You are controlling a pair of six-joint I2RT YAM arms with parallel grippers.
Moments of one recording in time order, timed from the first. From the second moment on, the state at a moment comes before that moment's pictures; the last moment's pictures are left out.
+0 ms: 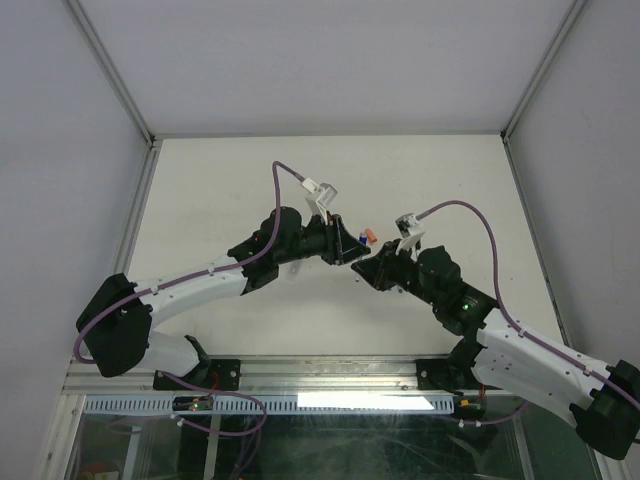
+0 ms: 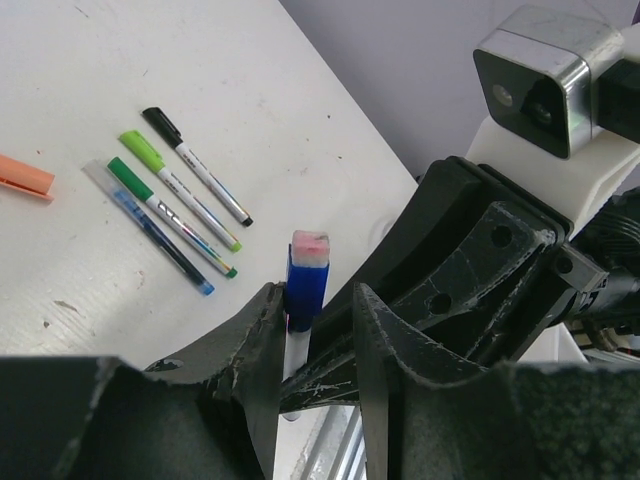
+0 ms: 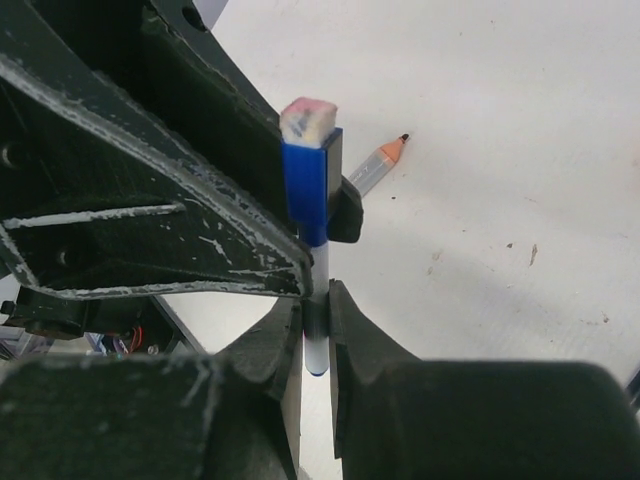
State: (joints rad) left arm -0.88 1.38 0.85 0.36 0.30 -0.68; right arm 0.81 0.76 0.46 0.05 -0.03 0.58
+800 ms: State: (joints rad) left arm -0.55 1.26 0.84 0.10 0.37 -0.60; right arm 0.79 1.23 0.81 -0.51 0.26 0.68
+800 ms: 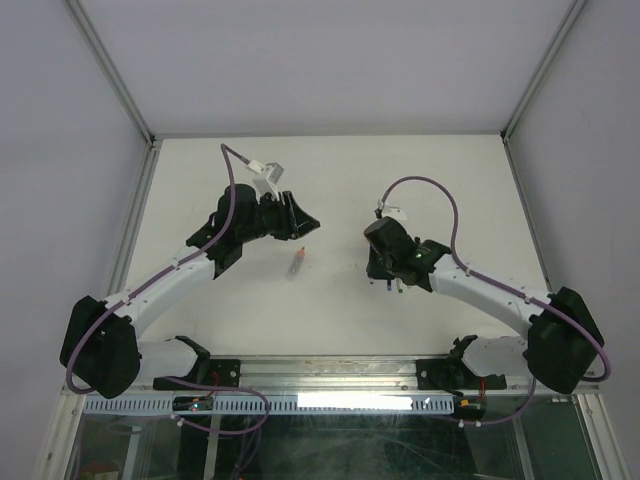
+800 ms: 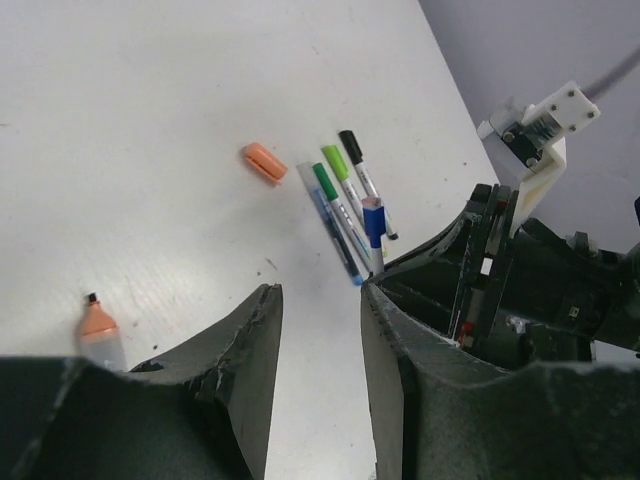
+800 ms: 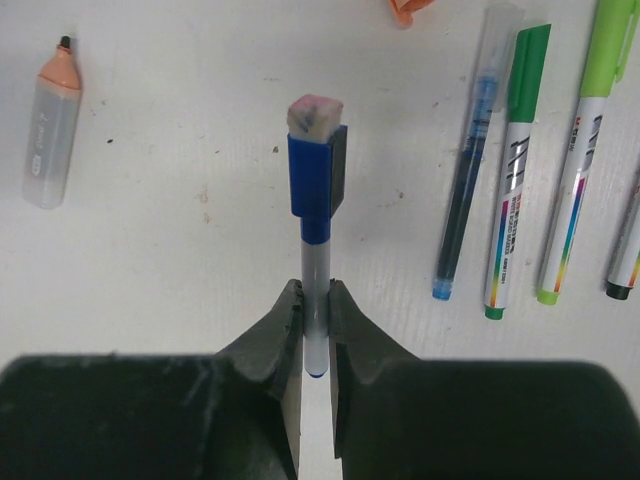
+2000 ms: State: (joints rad) left arm -0.53 1.20 0.81 -0.10 0.23 -0.52; right arm 0.70 1.64 0.95 -0.55 0.16 0.66
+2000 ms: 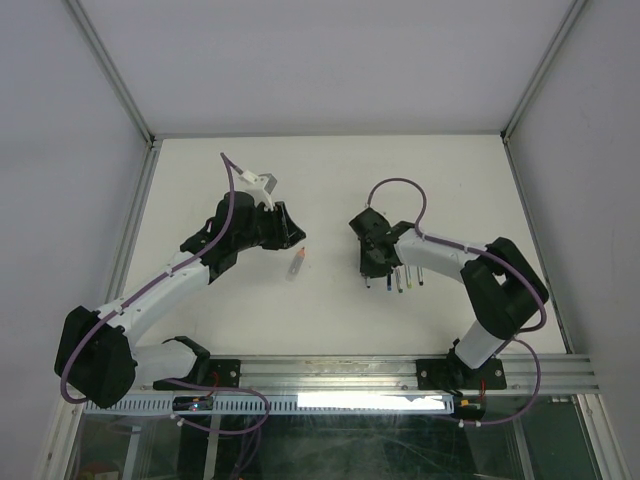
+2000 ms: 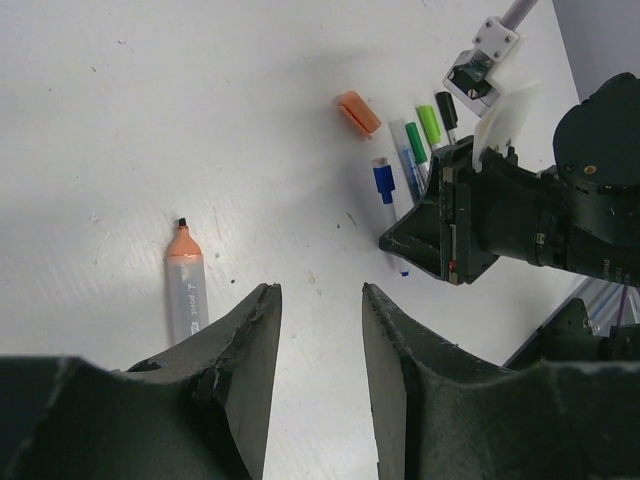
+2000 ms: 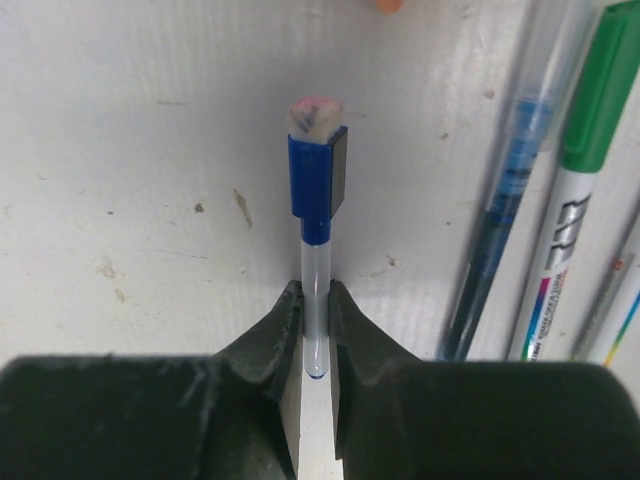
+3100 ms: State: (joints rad) left arm -0.57 1.42 0.92 -0.34 0.05 -0.38; right arm 0.72 1.37 0.87 -0.43 0.11 0.65
